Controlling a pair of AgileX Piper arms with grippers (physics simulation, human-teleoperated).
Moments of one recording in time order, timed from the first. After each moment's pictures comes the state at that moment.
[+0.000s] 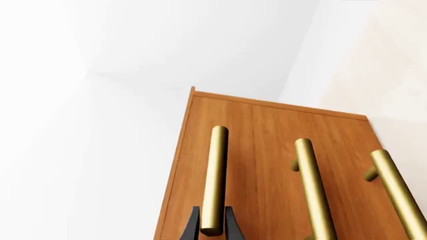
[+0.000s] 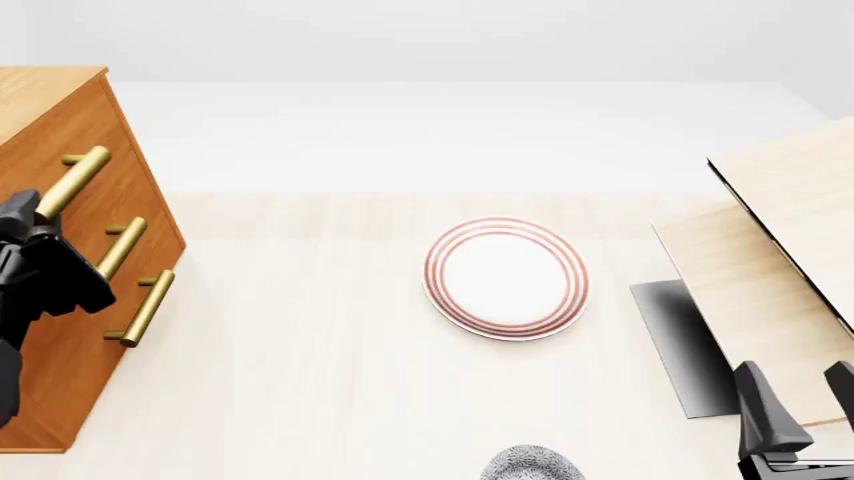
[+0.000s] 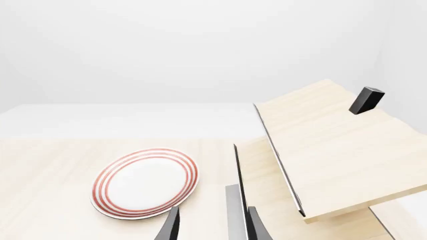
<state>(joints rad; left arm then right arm) 0.28 1.23 -0.43 -0.77 1.43 0.00 0.01 -0.01 0.00 0.00</state>
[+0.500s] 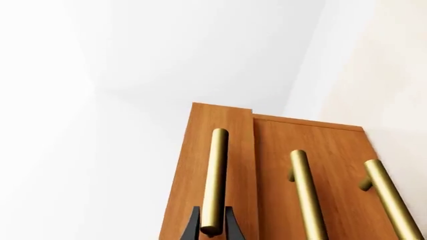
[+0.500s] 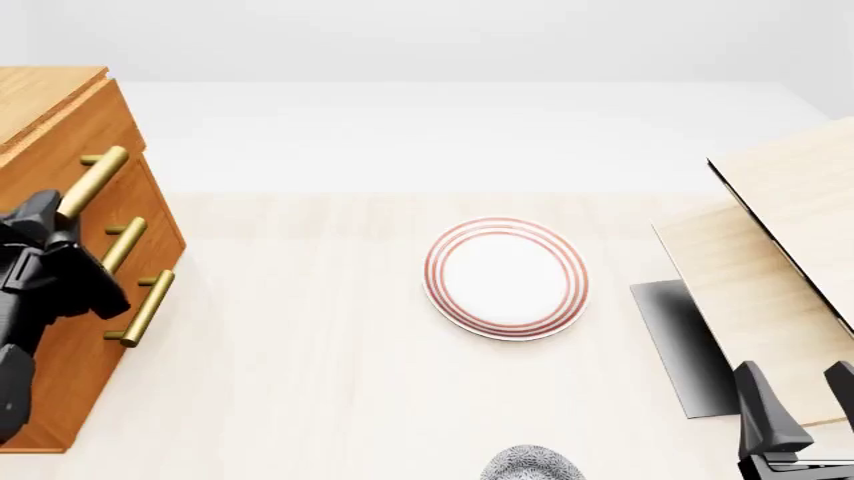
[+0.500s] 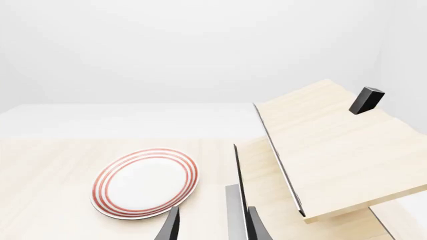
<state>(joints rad) 0.23 1.22 -0.40 -0.80 1.46 0.00 0.01 -0.01 0.00 0.00</state>
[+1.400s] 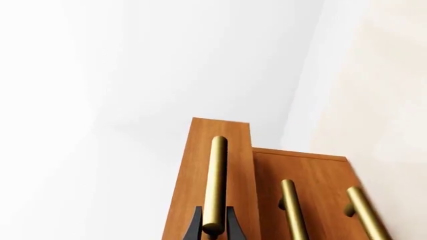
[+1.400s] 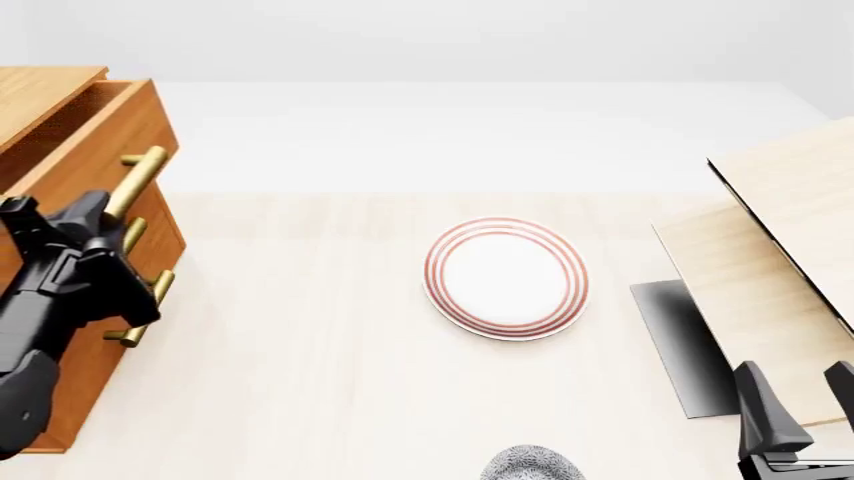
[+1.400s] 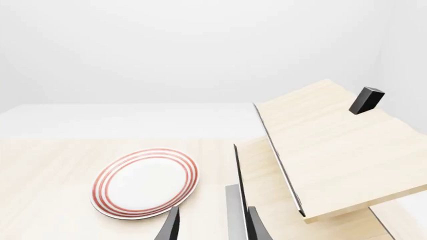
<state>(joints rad) 0.10 1.18 -0.39 -0.76 1.48 0.00 0.01 -0.01 0.00 0.00</state>
